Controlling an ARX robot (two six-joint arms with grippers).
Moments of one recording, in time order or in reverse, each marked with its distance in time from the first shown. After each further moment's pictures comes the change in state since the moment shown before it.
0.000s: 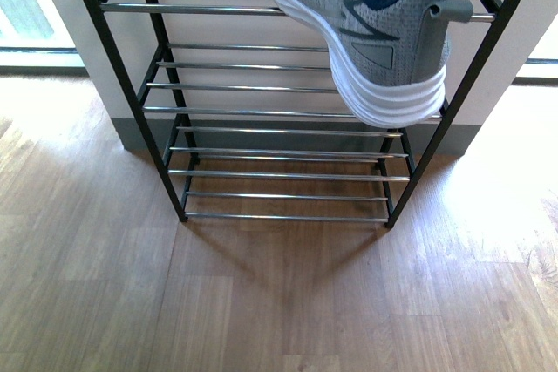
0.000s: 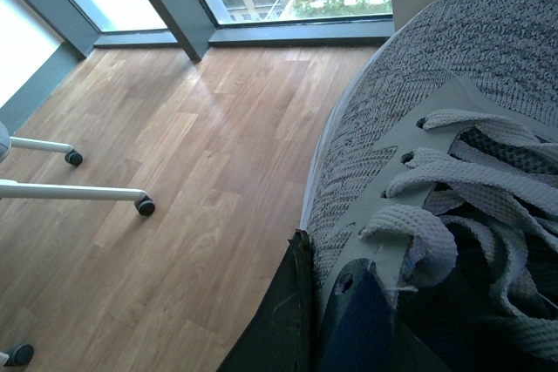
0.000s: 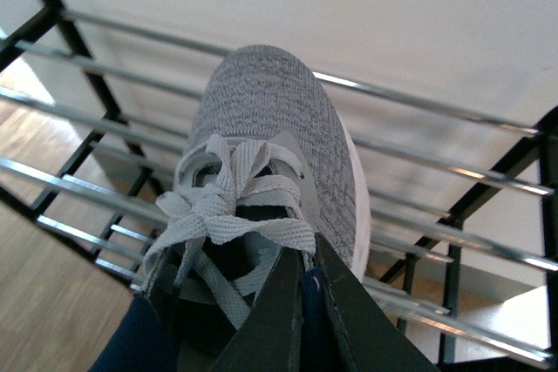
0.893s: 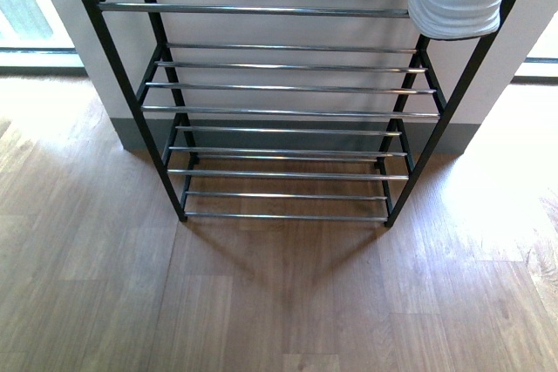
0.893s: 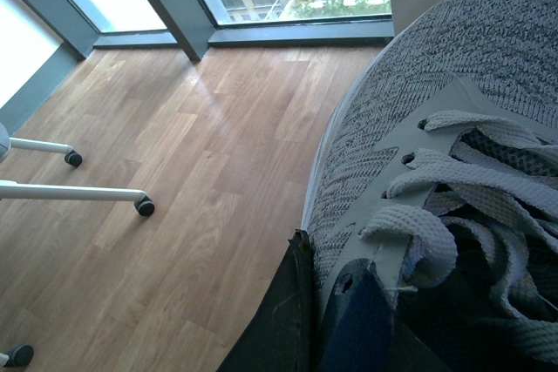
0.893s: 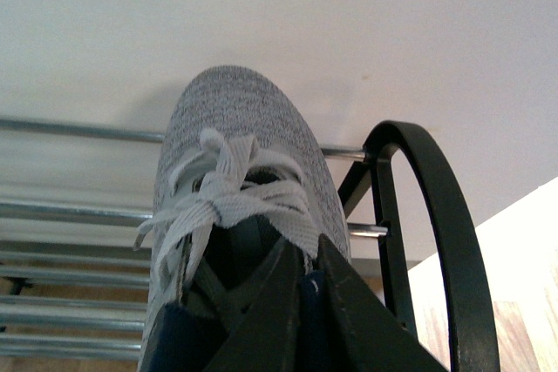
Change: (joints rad) left arm 0.000 0.000 0.000 0.000 0.000 0.000; right arm -0.091 0.285 0.351 -0.086 0.186 -0.004
